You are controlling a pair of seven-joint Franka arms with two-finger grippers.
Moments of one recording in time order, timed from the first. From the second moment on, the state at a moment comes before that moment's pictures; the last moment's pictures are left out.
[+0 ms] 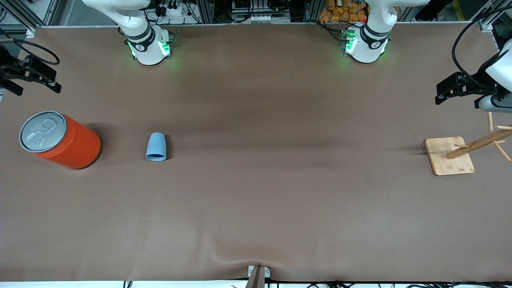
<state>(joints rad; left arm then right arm) -0.09 0.05 0.00 -1.43 0.01 1.46 0.04 -0.02 -0.03 0.03 -1.44 0.04 1.43 -0.03</state>
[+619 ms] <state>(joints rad) -0.09 0.06 0.00 -1.43 0.01 1.46 0.04 -0.02 -0.03 0.03 -1.44 0.04 1.43 -0.03</state>
